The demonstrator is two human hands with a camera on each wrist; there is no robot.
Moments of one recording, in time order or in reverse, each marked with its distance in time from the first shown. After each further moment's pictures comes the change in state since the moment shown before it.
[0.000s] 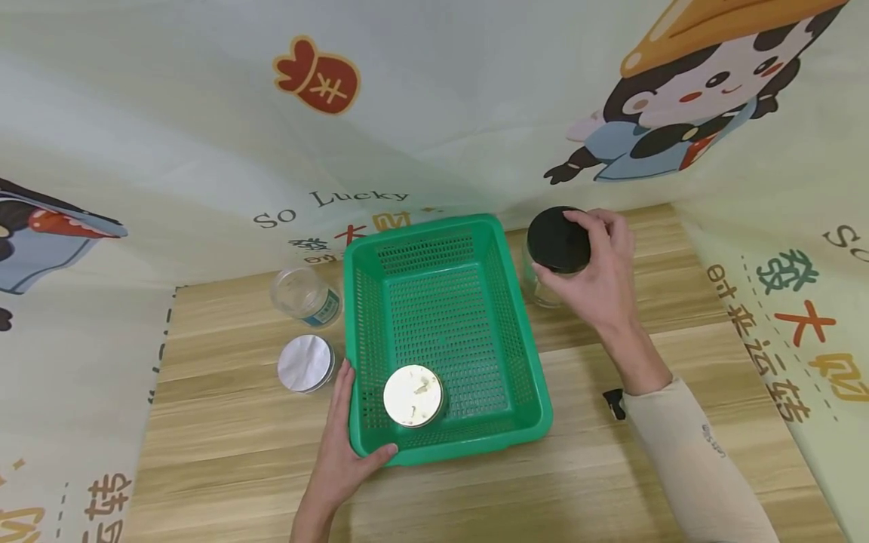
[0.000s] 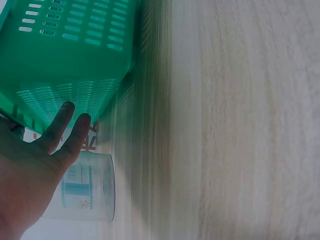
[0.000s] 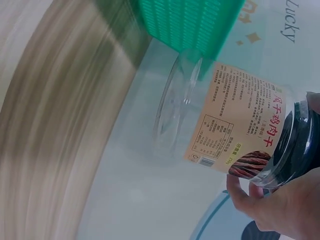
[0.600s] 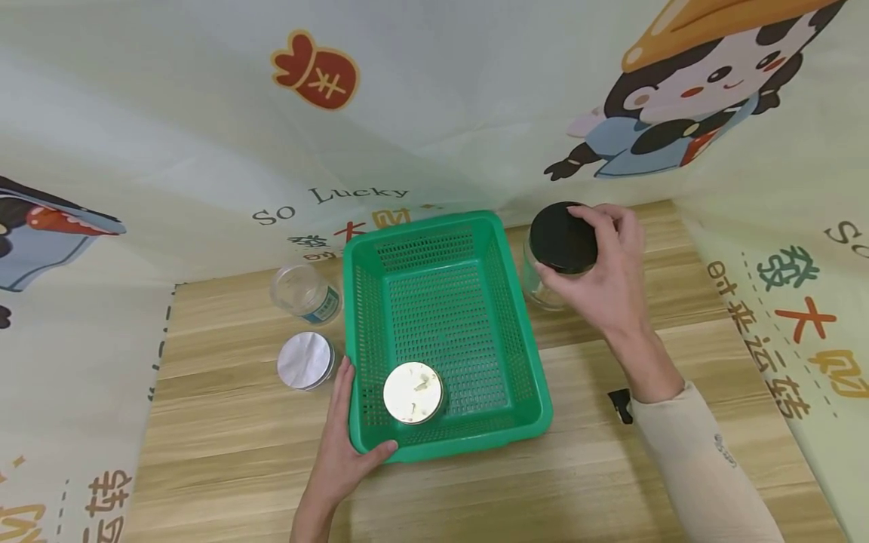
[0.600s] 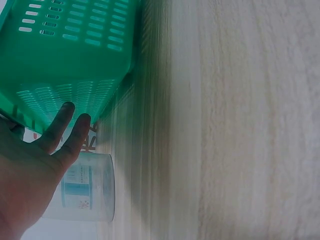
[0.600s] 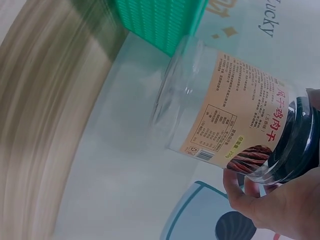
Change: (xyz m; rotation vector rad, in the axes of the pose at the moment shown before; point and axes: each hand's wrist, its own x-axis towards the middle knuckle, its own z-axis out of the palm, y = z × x) left_hand 0.000 0.001 0.000 -0.014 0.008 -0.013; right_hand -0.001 -0.019 -0.015 -0.006 0.009 -0.022
